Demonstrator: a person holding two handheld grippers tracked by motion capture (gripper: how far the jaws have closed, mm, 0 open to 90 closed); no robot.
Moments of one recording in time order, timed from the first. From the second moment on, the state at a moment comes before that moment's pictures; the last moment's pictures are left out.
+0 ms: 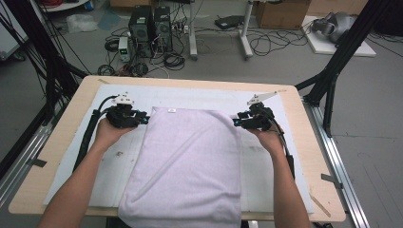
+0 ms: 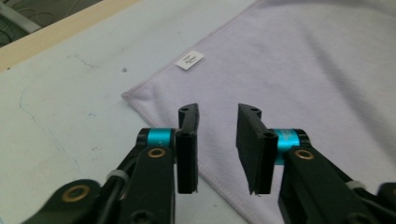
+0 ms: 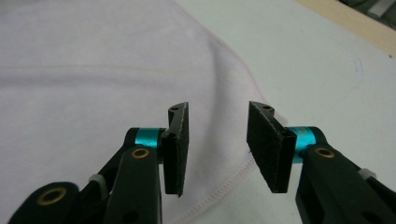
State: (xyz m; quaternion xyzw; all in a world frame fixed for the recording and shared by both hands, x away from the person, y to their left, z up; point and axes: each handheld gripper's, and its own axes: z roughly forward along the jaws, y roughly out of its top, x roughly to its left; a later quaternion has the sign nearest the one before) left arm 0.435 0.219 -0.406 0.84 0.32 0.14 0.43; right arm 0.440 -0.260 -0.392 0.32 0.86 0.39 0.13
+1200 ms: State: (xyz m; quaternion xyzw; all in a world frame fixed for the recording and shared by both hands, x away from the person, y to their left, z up) left arm 0.432 0.237 -0.385 0.80 0.37 0.18 0.43; right arm 0.433 -0.247 -0.375 0.31 0.85 0.42 0.12
